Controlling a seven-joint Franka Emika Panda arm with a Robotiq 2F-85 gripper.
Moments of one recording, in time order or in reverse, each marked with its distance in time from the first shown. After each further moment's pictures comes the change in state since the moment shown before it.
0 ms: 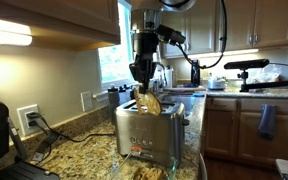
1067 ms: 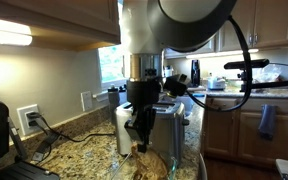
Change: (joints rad) arm 0.096 0.047 0.115 -0.252 0.060 0.239 0.065
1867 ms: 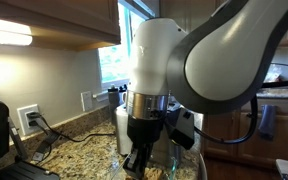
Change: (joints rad) arm 0.004 0.109 0.055 -0.130 -0.033 0.349 0.032
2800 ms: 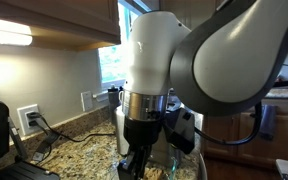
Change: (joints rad) arm -0.006 -0.006 0.036 0.006 -0.040 -0.004 0.070
